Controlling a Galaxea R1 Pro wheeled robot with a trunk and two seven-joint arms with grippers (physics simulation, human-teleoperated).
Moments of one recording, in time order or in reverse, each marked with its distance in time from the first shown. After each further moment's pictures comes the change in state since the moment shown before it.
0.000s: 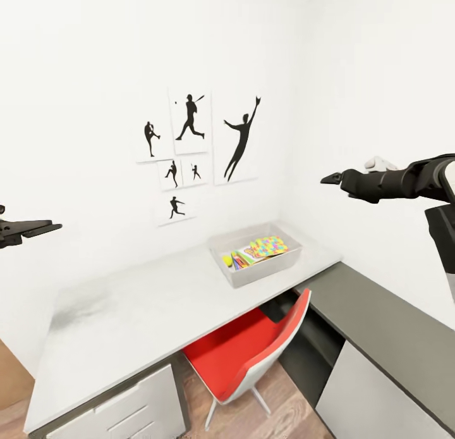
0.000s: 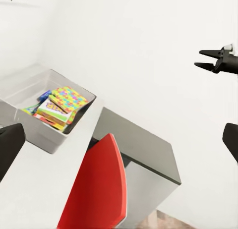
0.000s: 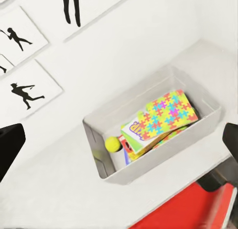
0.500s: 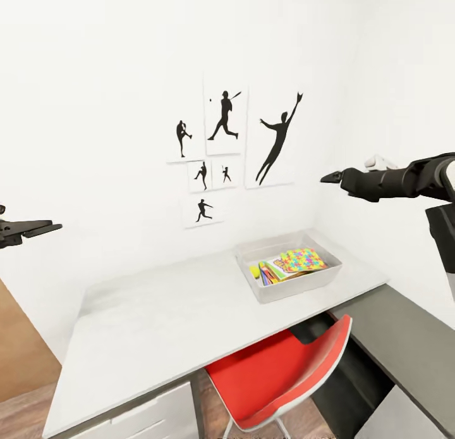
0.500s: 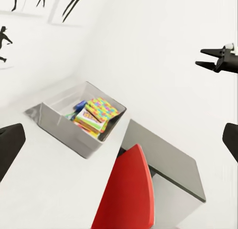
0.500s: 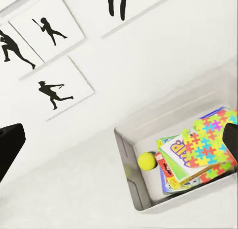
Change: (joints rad) left arm 0.000 0.000 -0.001 0.000 0.000 0.000 0.000; right arm -0.002 0.000 0.000 -0.010 -0.001 0.001 0.000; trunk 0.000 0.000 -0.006
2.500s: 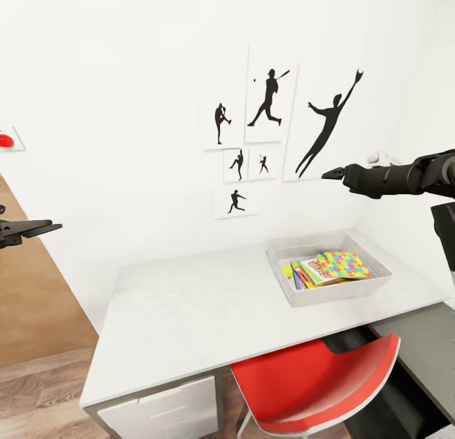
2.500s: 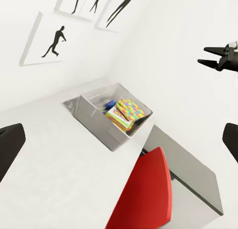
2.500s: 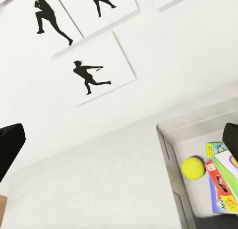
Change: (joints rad) left arm 0.000 0.000 0.001 -0.002 0.001 0.003 0.000; right arm -0.009 -0.010 -0.006 -0.018 -0.019 0.007 0.003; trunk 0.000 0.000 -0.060
